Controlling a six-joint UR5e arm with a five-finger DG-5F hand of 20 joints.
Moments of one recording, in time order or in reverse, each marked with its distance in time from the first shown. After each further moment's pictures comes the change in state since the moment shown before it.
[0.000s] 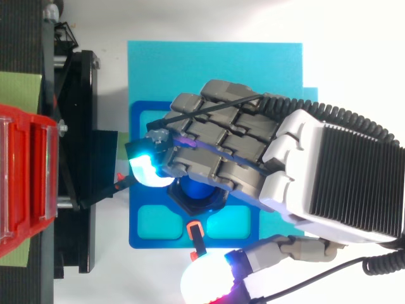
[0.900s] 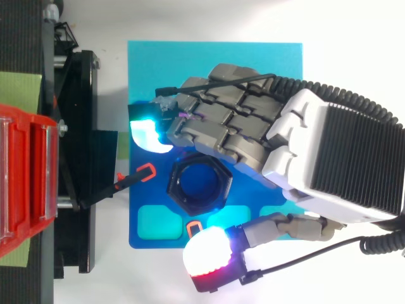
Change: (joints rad) arm -0.014 -0.001 -0.002 -0.010 0.021 0.000
